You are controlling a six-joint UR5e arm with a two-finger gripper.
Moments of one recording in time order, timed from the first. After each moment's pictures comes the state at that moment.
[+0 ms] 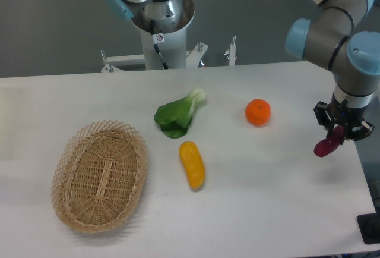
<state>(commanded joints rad) 2.83 -2.10 -1.41 -1.01 1.56 1.52</state>
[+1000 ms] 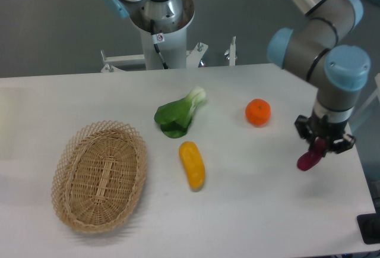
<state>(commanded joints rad) 2.67 -2.12 -1.42 -1.00 1.58 1.23</state>
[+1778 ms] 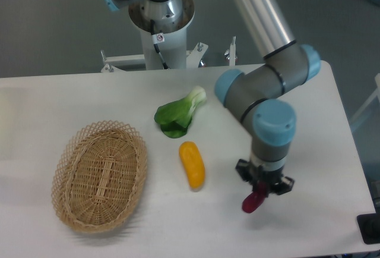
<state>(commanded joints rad) 2.47 -2.18 -1.48 -0.92 1.57 0.99</state>
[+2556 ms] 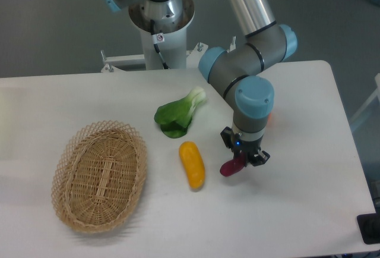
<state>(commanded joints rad) 2.60 -2.01 -1.77 -0.86 1.57 1.42</state>
